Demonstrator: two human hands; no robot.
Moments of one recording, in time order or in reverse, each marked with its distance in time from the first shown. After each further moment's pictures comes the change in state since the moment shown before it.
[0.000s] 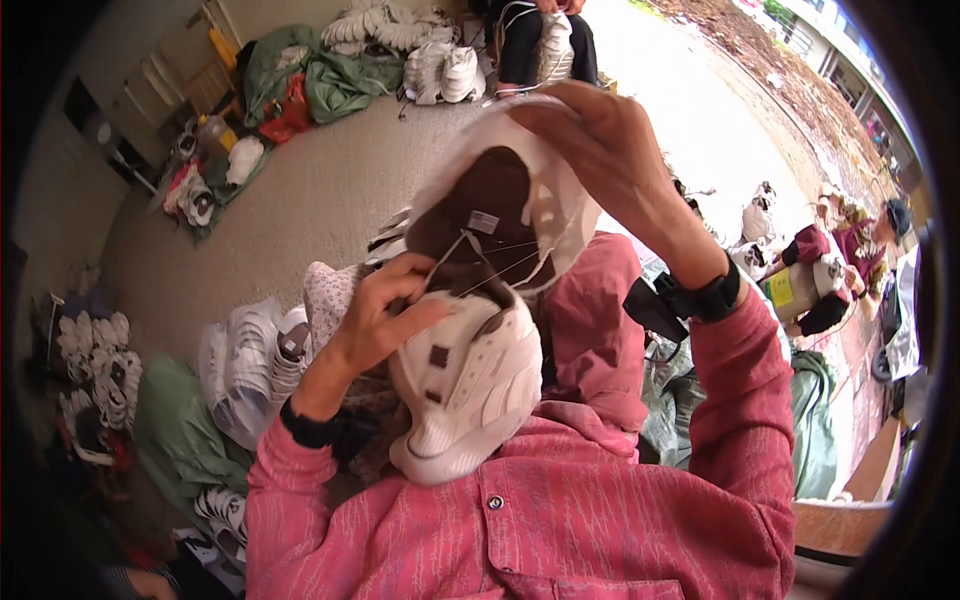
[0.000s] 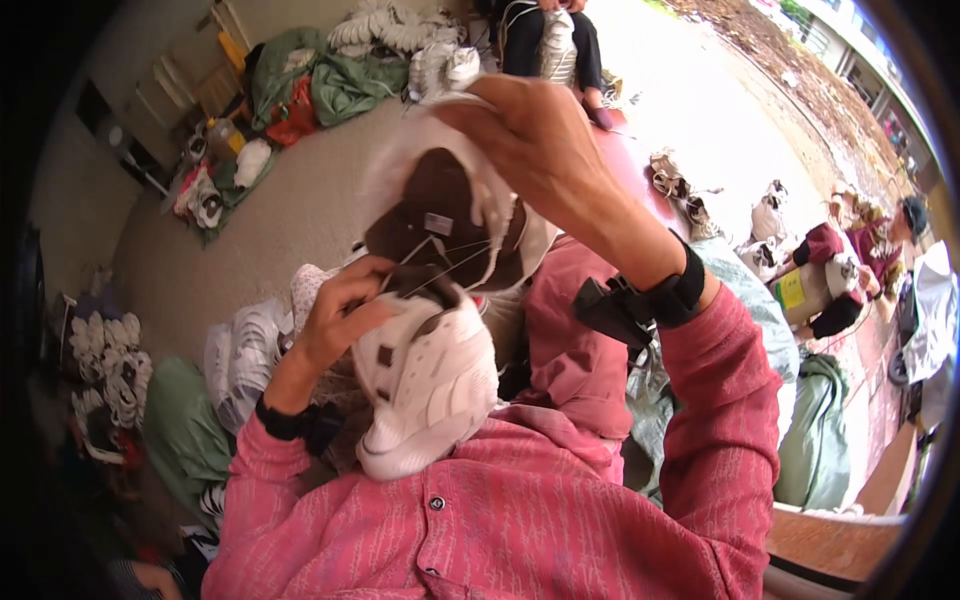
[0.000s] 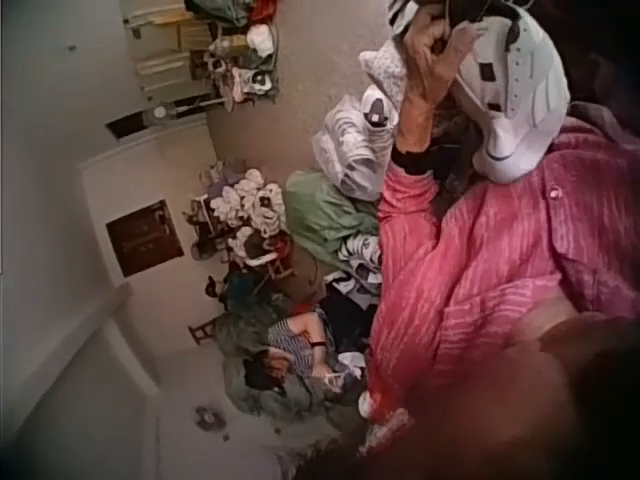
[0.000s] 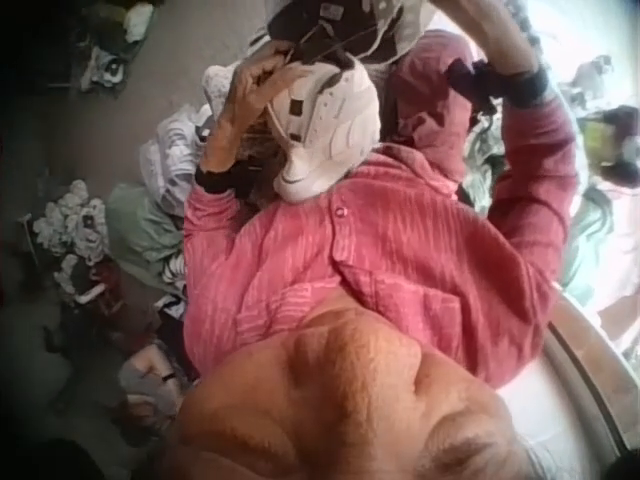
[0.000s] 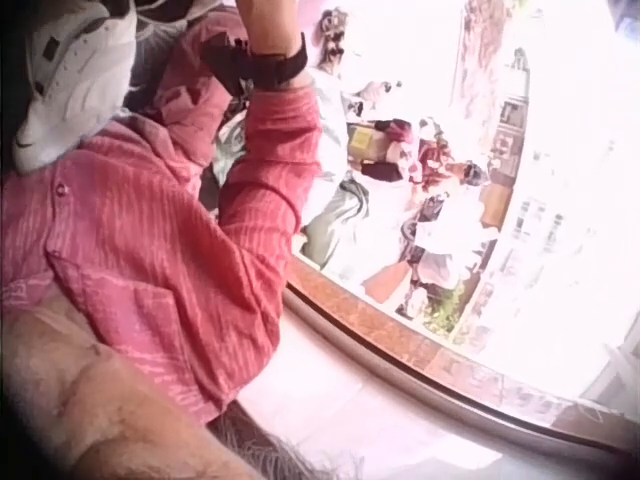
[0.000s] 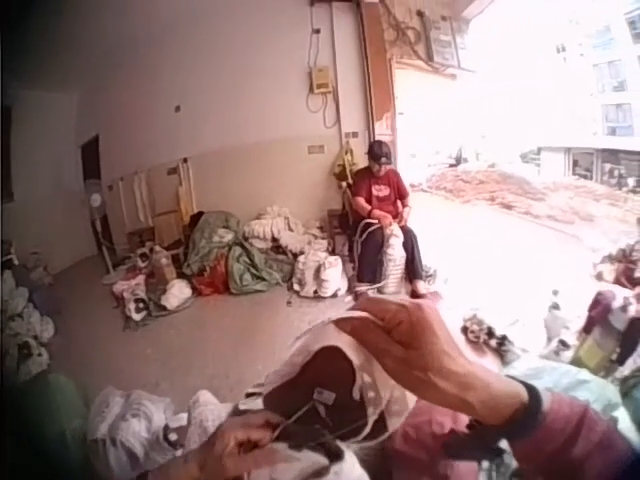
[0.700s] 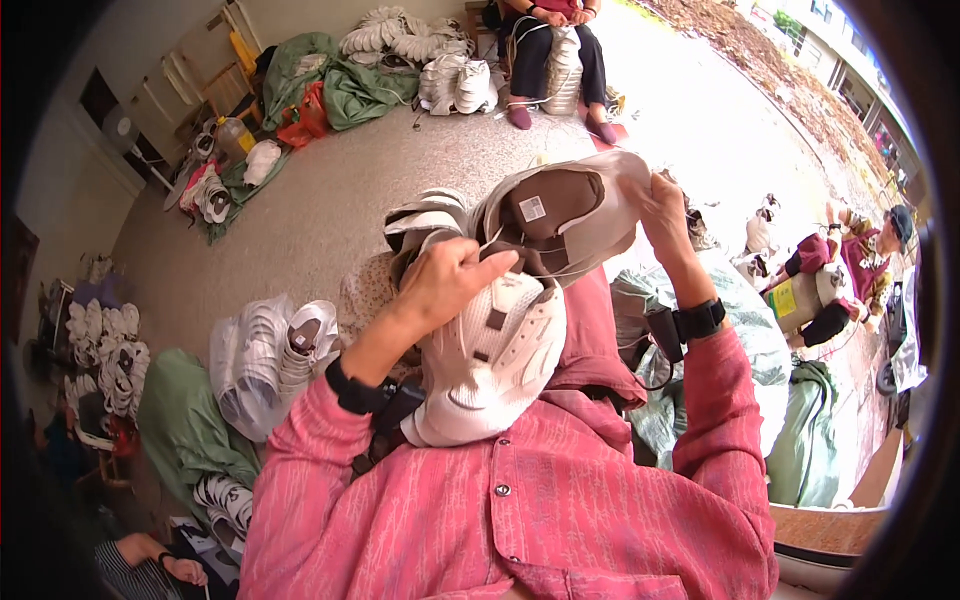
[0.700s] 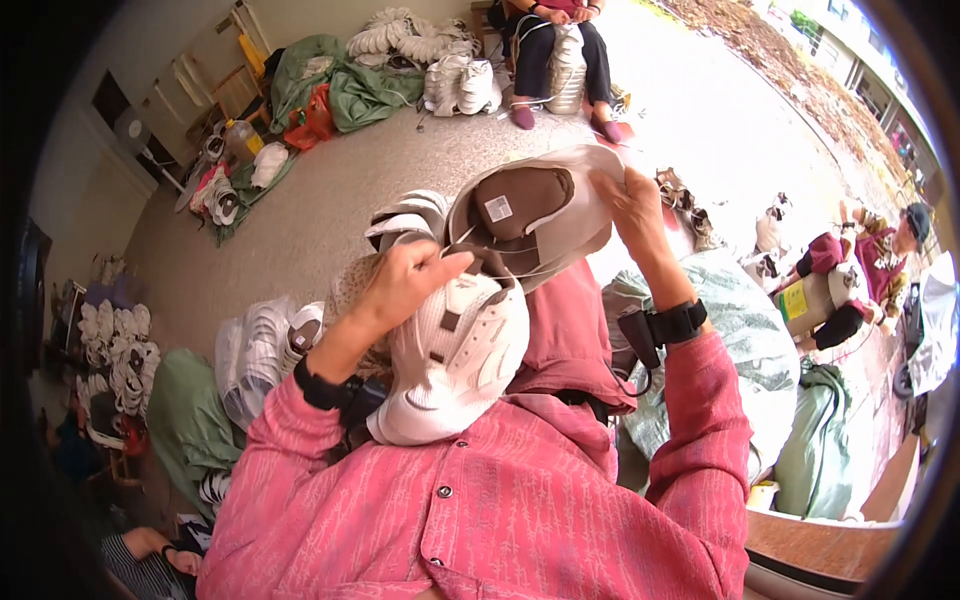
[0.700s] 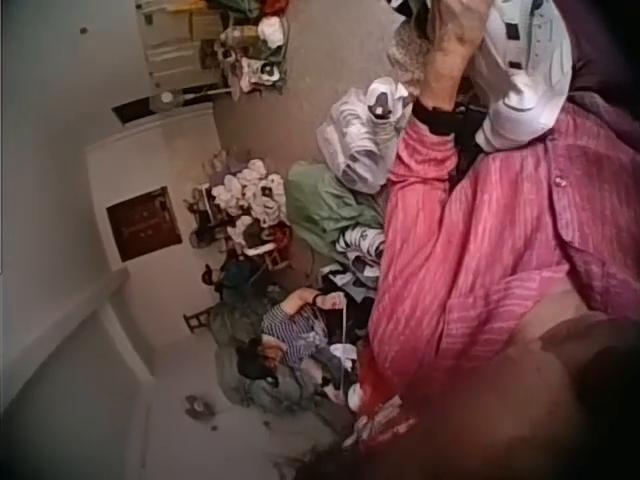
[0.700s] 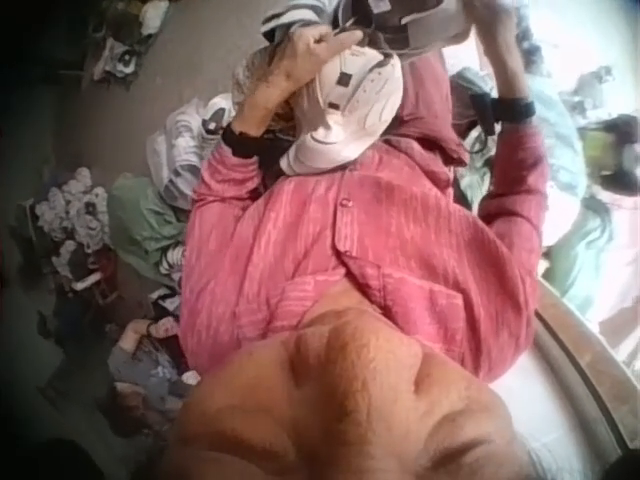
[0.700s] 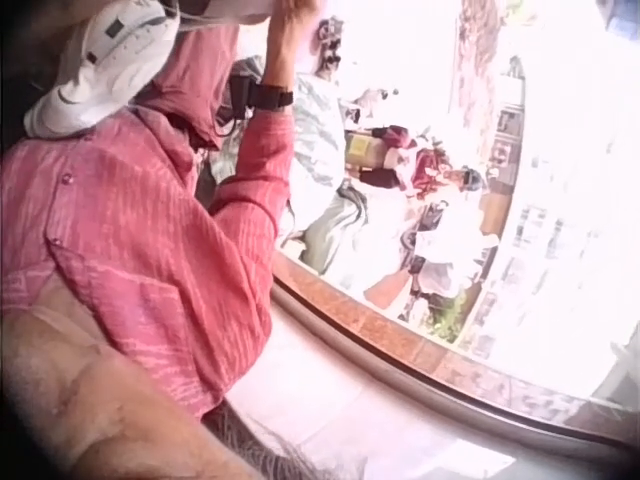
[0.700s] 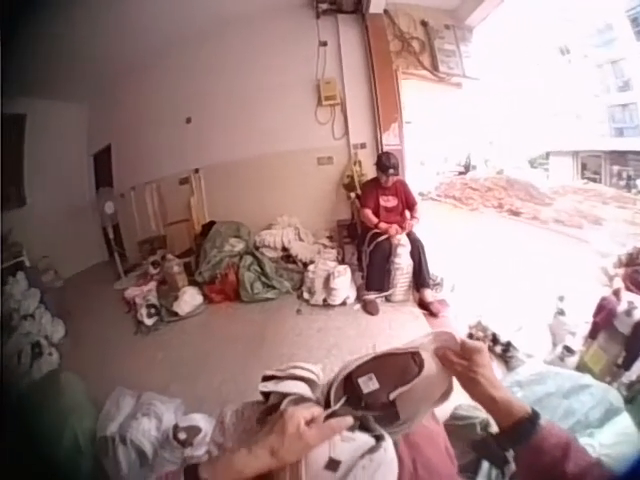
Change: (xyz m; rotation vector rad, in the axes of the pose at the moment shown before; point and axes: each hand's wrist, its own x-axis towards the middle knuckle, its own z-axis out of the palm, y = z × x) left_hand 0.041 0.016 0.041 0.251 0.054 -0.295; right_hand -0.085 0.127 -0.023 0.179 0.298 0.430
